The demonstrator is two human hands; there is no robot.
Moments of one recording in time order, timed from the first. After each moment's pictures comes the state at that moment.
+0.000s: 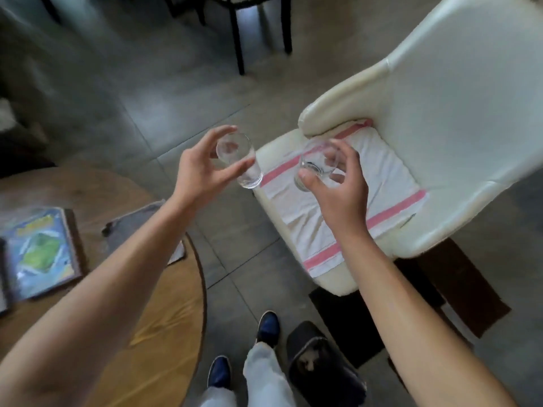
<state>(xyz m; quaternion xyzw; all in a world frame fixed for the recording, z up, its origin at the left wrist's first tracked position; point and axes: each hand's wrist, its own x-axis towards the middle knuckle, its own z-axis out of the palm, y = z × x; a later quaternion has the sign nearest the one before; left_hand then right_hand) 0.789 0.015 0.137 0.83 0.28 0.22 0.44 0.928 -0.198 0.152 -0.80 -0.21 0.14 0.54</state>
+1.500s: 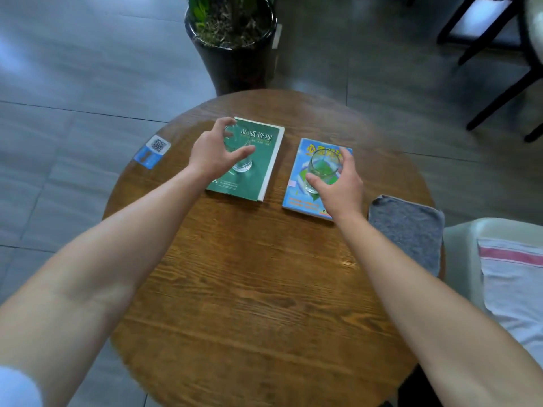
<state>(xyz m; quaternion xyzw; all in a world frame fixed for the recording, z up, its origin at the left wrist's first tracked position) 0.155 0.263 0.030 0.68 0.65 0.17 0.28 0.416 0.169 0.012 -0.77 -0.48 0.28 0.33</state>
